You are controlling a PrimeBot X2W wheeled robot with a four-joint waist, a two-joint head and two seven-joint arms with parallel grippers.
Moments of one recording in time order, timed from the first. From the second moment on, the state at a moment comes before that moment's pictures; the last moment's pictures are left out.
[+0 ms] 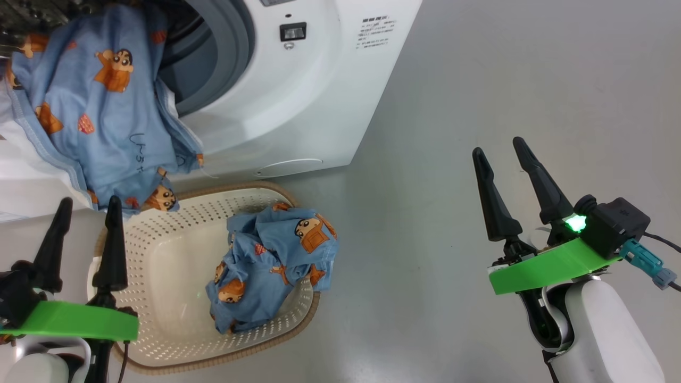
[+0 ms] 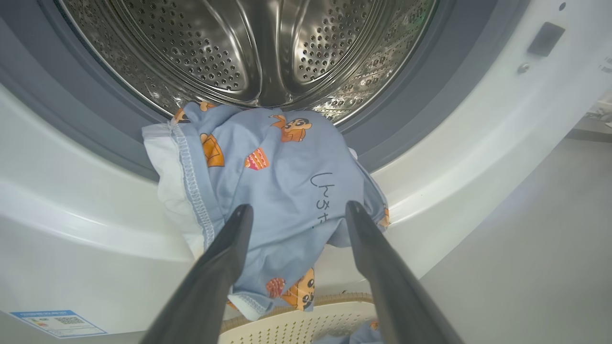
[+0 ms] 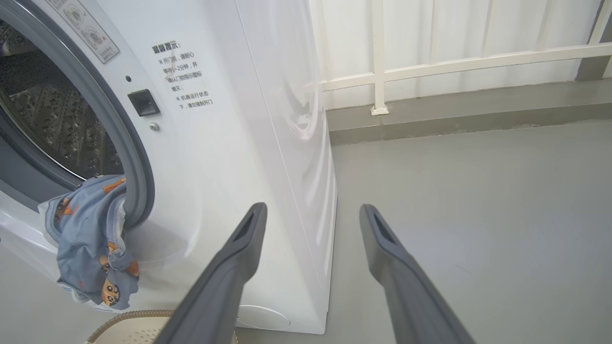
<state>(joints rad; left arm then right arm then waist) -0.20 0.30 -0.09 0.06 -0.47 -0.05 -0.26 -0.34 -0.10 0.12 0.13 0.33 0.13 -0.26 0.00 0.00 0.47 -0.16</state>
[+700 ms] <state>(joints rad) -0.44 0.34 -0.17 0.49 -0.49 -0.10 -0.16 -0.35 -0.09 0.13 0.12 0.34 0.13 -0.26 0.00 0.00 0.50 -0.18</state>
